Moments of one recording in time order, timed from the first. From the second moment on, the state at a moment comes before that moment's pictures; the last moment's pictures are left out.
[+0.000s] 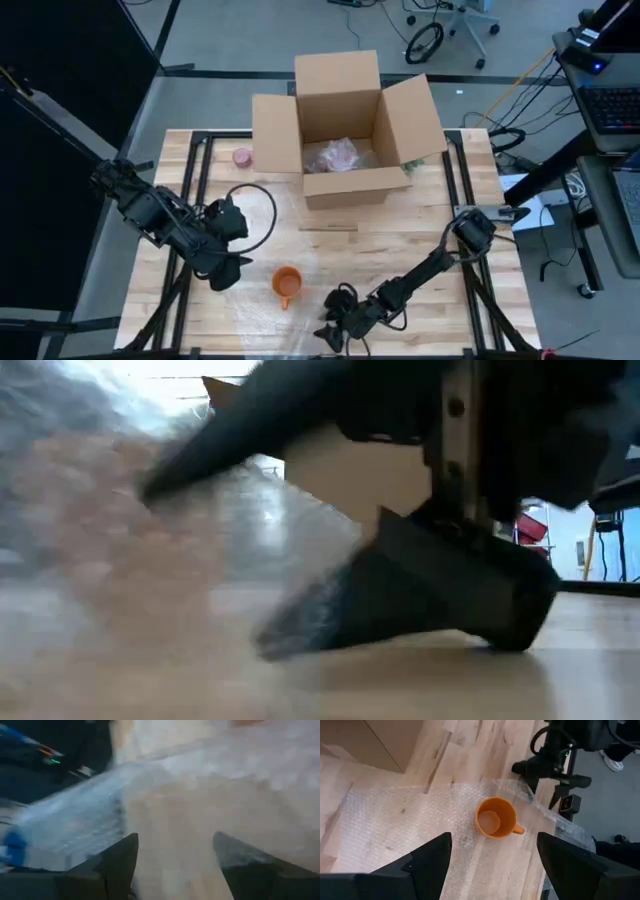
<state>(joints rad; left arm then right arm) -0.60 1.43 1.84 -1.47 -0.30 -0.88 0.62 2.20 1.25 0.42 0.29 1.11</state>
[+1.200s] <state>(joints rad) -0.60 1.43 1.84 -1.47 -0.29 -0.84 0.56 1.89 1.24 0.33 0.03 1.01</state>
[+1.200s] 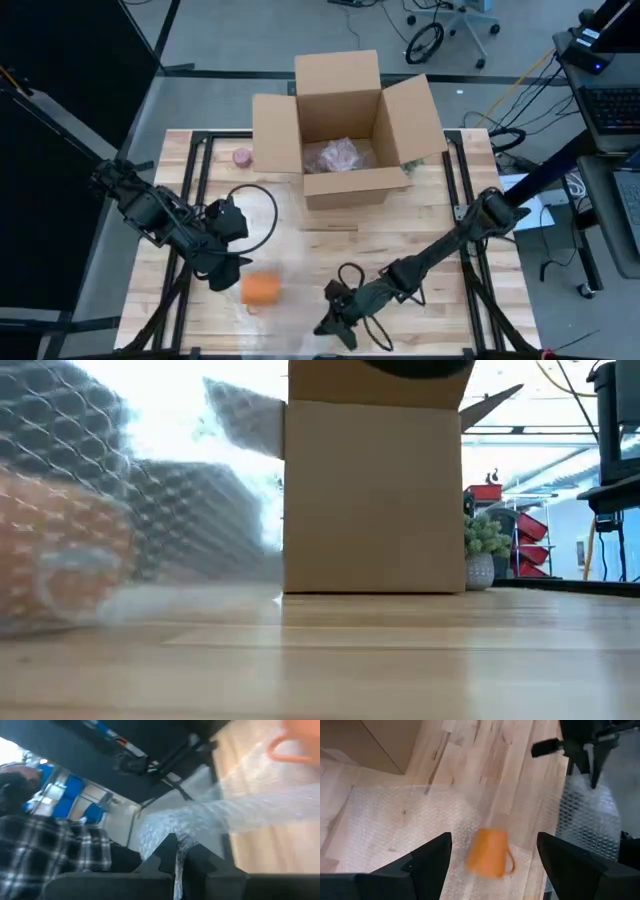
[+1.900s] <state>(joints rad) -0.57 1.43 1.84 -1.43 -0.31 -0.83 0.56 1.74 1.24 -0.52 -0.06 1.27</state>
